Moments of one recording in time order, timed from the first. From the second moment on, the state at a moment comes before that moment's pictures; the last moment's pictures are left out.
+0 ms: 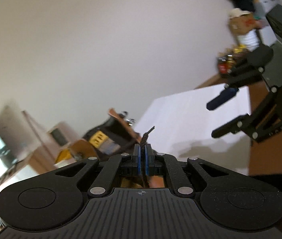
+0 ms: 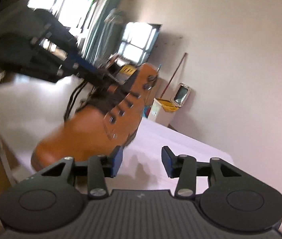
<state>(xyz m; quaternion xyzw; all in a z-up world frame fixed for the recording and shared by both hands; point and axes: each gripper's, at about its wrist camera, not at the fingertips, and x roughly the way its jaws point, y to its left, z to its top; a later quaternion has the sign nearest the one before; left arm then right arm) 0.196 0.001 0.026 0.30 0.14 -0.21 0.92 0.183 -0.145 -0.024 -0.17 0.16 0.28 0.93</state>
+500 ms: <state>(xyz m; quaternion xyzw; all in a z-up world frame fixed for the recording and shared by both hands) 0.200 -0.028 0.038 0.28 0.17 -0.11 0.94 0.278 -0.194 -0.030 0.07 0.19 0.31 0.93</state>
